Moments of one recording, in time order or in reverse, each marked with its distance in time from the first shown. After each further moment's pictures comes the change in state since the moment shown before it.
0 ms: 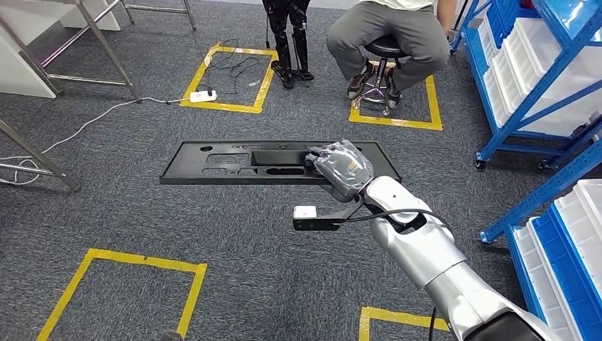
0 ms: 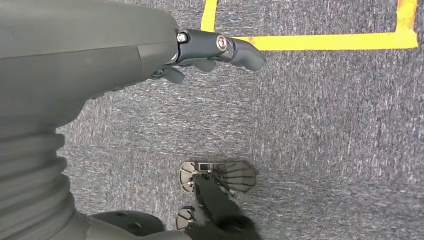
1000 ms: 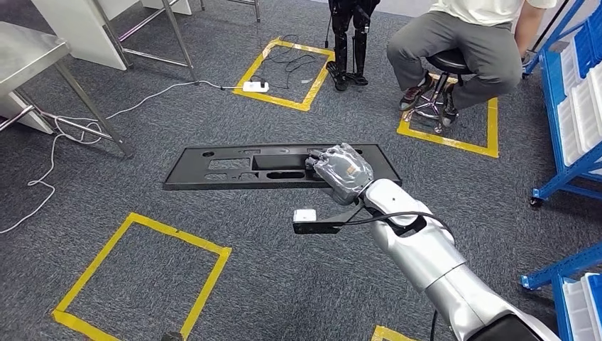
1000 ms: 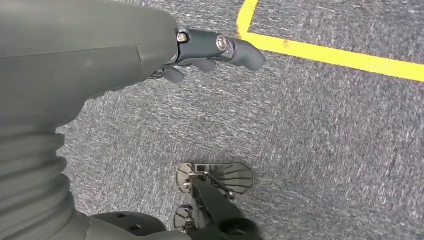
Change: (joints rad) left arm -0.003 -0.001 0.006 0.000 -0.006 0.003 -0.008; right arm 0.011 -0.005 0.006 -0.012 0.023 0.005 0.007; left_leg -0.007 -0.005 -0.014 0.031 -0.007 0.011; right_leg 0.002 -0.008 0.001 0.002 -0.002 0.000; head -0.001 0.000
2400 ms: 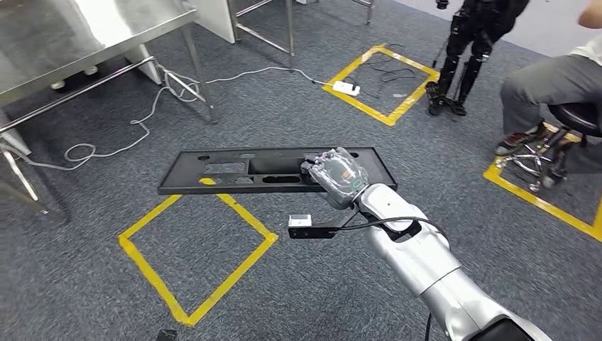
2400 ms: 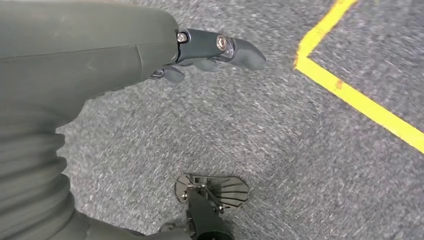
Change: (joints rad) left arm -0.004 -0.004 0.020 -0.001 -0.006 0.002 -0.008; right arm 0.027 0.010 0.001 -0.005 0.018 -0.006 0.006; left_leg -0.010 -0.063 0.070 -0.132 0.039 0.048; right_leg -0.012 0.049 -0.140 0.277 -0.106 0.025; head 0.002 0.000
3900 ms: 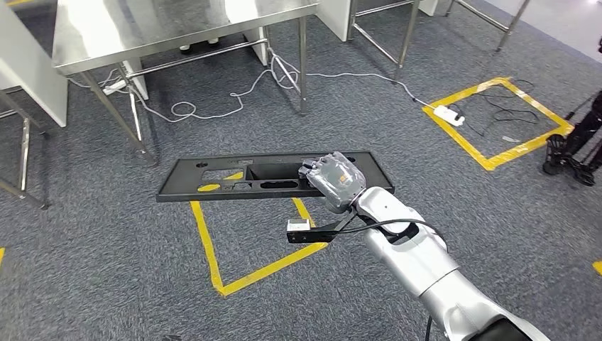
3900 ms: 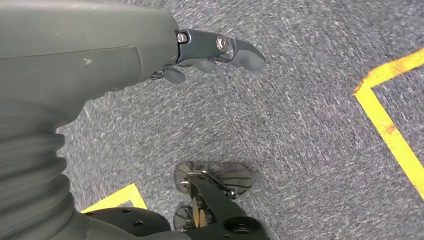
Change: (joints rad) left arm 0.008 -0.006 0.017 0.001 -0.006 0.001 0.005; right arm 0.018 -0.005 0.006 -0.011 -0.006 0.011 0.006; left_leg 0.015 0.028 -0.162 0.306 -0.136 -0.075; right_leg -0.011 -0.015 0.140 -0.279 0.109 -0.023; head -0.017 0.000
